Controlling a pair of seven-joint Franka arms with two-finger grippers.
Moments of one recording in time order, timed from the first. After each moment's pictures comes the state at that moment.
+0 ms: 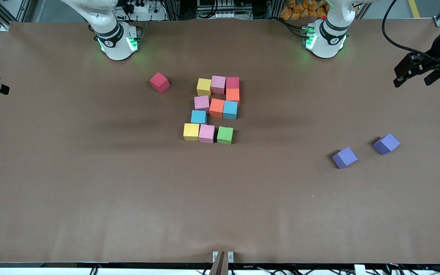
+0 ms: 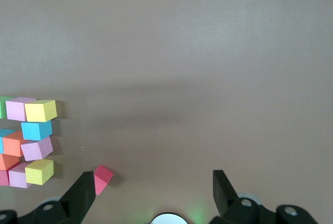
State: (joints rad) left arm 0.01 -0.10 -0.11 -1.58 0.01 1.53 -0.15; right arm -0.21 0.08 0.06 -1.35 0.08 1.33 -0.10
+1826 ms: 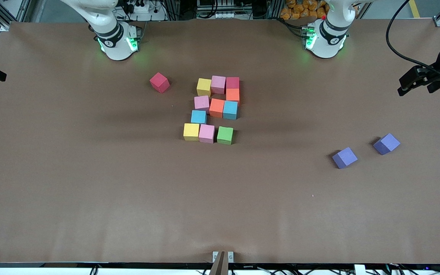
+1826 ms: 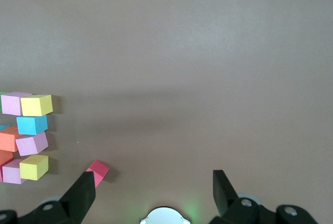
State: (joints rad) left arm 0.06 -0.05 -0.11 -1.57 0.01 1.53 -0.15; right arm -0.21 0.00 0.07 -1.40 0.05 1.32 -0.09
